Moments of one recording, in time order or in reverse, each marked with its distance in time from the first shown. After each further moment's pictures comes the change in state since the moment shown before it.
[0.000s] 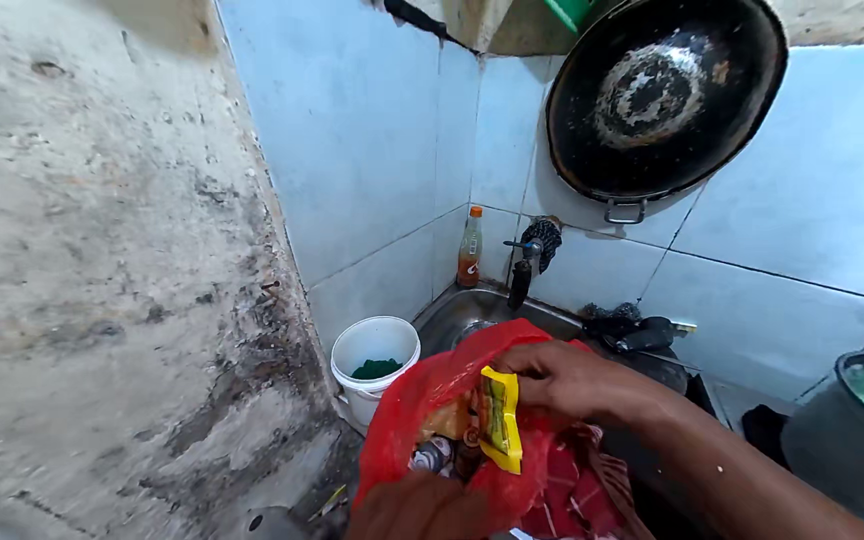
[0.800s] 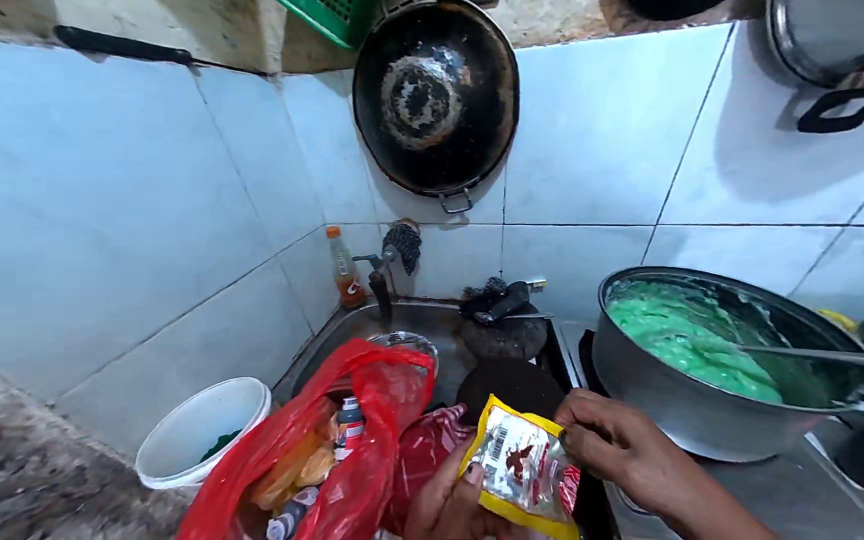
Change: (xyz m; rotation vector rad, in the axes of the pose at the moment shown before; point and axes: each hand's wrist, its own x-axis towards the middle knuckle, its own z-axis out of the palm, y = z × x) left_hand 0.080 0.096 0.129 -1.335 -0.114 -0.336; right_hand -0.200 0.123 0.080 0.330 0.826 0.091
